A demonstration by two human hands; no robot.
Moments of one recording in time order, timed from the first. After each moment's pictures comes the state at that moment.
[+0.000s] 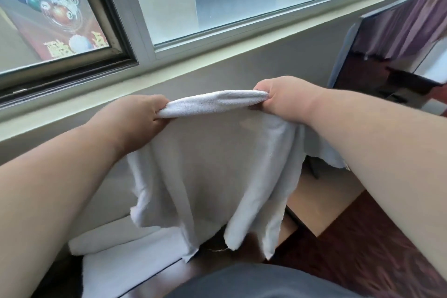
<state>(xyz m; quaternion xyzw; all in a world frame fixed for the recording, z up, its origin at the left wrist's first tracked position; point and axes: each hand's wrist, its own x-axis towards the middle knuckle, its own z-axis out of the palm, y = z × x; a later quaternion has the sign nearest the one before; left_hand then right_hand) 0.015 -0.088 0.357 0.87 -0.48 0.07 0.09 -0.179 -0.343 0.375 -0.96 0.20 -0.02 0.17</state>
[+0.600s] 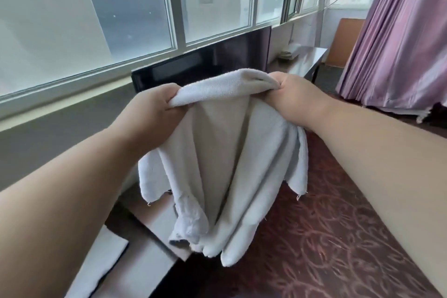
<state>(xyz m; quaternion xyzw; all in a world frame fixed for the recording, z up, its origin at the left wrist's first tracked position) -0.344 -0.400 0.416 0.71 -0.59 0.06 0.37 -0.594 -0.540 0.448 -0.85 0.35 -0.26 0.28</state>
